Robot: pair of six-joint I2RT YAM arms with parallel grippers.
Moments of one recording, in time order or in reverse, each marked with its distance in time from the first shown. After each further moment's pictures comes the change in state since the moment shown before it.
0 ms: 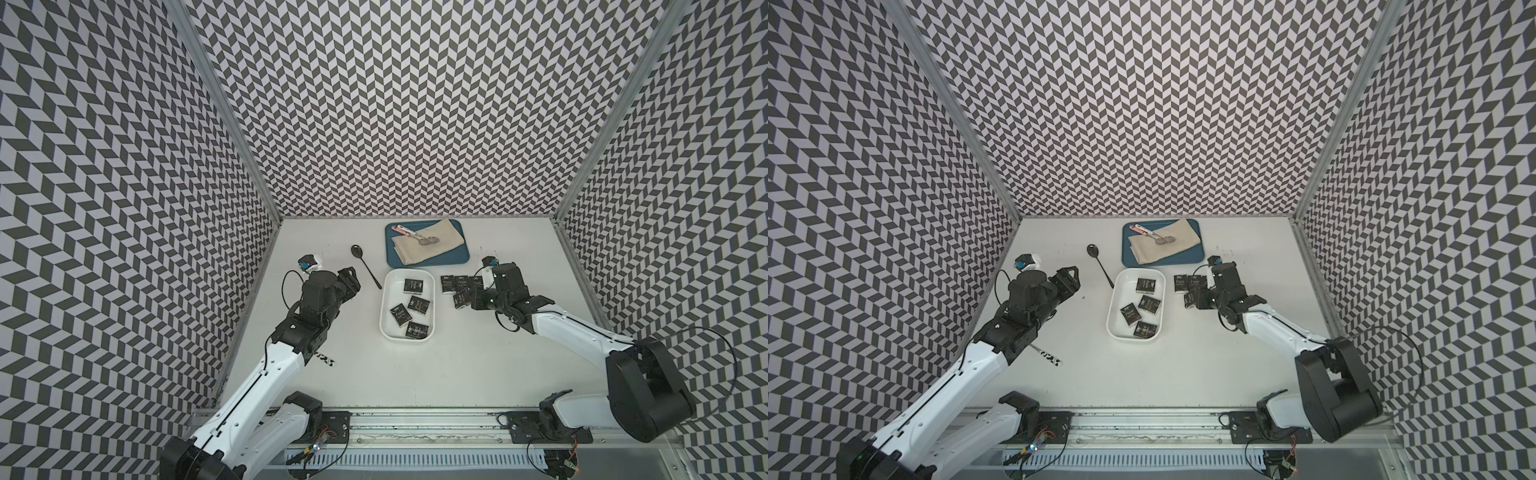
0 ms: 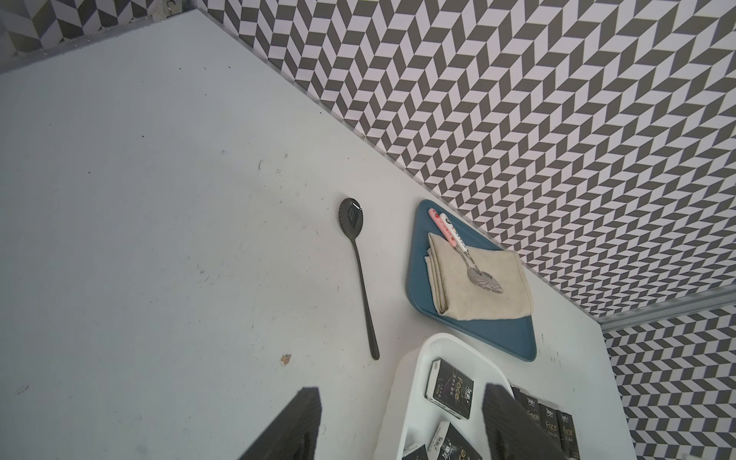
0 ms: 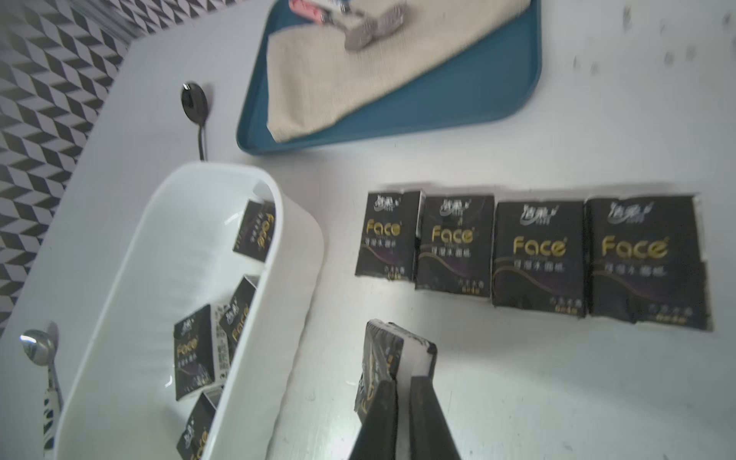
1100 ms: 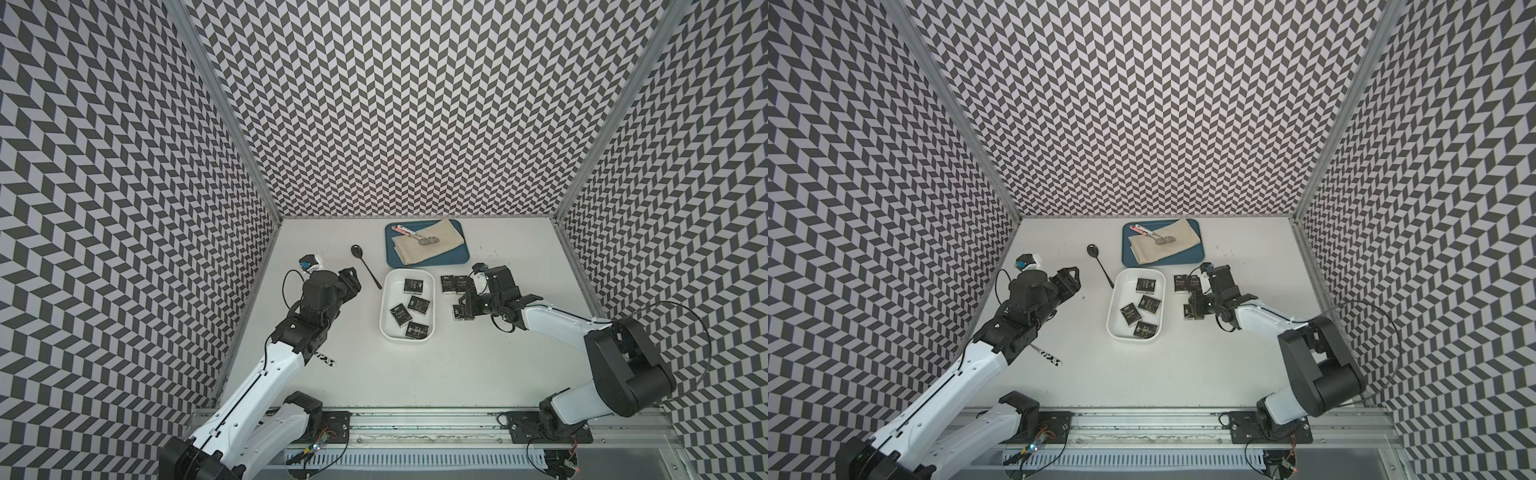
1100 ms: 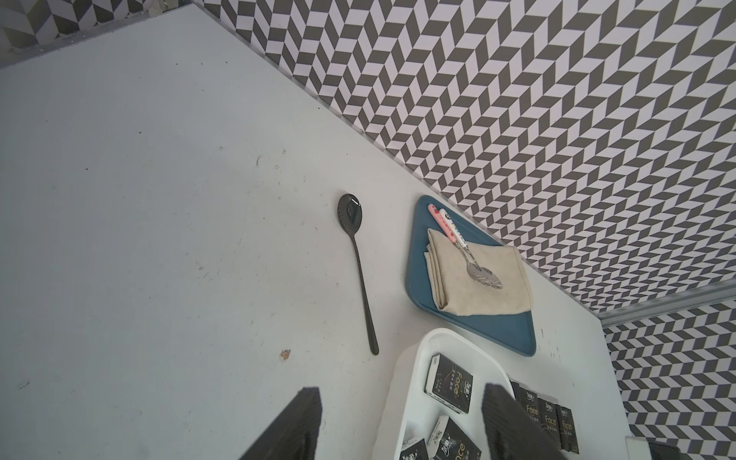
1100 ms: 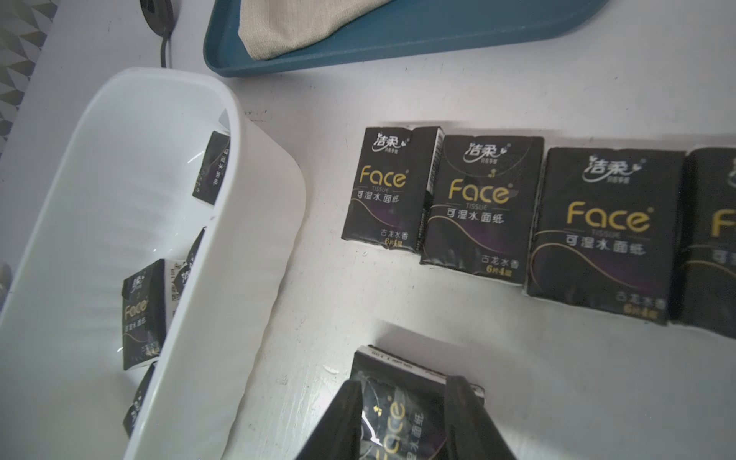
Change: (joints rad) left arm -0.006 0.000 0.010 -0.020 0.001 -0.001; right arm 0.004 0.130 0.018 0.049 -0.062 -0.083
